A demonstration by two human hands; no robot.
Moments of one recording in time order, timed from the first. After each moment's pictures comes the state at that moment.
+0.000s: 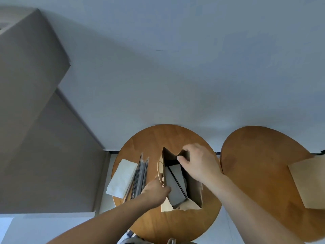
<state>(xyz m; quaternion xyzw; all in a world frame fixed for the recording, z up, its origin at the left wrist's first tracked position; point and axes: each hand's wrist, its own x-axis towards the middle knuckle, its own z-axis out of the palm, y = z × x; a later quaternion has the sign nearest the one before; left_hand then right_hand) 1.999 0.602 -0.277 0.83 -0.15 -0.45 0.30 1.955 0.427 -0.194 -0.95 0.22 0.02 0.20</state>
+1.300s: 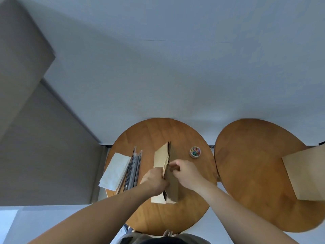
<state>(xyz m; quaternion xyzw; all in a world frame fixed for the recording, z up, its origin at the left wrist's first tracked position) 1.989 0.557 -0.270 0.87 -0.21 -0.41 0.19 1.920 0.422 -0.264 -0.85 0.23 0.16 0.44</state>
